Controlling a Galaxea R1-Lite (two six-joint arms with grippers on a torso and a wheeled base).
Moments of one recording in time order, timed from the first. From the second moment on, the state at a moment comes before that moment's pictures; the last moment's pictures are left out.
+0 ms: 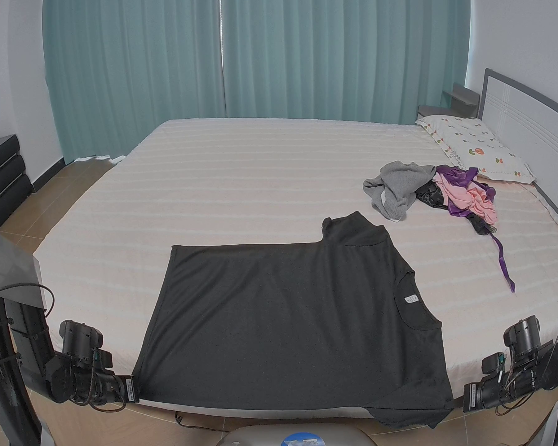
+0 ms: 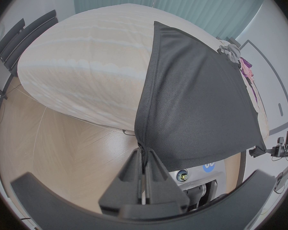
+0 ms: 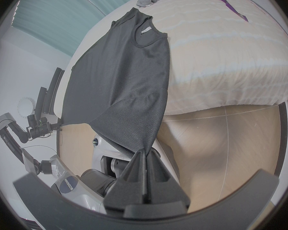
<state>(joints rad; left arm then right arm) 0.01 2.17 -0.11 -0.96 -0.13 -0.20 0.02 1.93 -0.02 -0.70 0.37 0.19</state>
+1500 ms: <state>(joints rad) -0.09 2.10 -0.53 -0.85 0.04 -0.45 0.01 2.01 -0.38 -0.90 0.35 0.35</state>
